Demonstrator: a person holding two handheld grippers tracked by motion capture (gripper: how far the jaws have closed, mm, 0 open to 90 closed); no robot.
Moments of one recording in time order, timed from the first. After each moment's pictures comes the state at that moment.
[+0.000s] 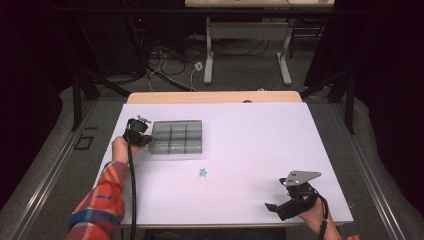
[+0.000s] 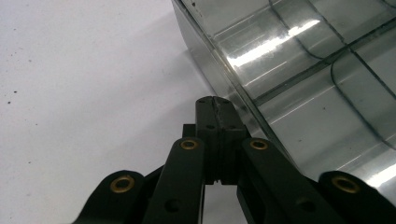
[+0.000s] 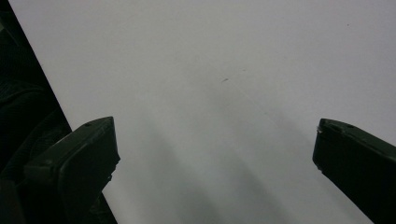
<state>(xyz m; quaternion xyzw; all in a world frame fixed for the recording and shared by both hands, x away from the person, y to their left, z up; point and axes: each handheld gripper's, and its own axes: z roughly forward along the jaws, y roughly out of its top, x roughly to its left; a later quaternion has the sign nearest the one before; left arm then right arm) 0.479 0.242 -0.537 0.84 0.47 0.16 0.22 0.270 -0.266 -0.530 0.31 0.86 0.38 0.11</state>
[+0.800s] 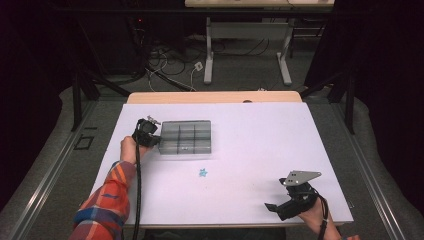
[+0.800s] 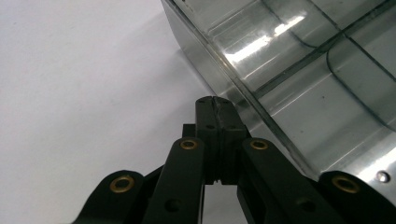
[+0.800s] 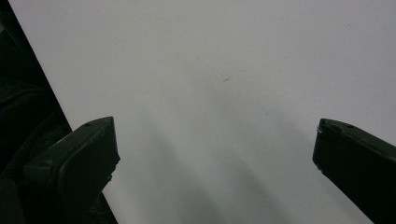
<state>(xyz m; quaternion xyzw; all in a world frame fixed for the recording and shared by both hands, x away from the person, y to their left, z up) 0.480 0.213 -0.540 0.86 0.43 0.16 0.23 0.270 -0.265 -0.531 0.32 0.86 0.38 0.11</state>
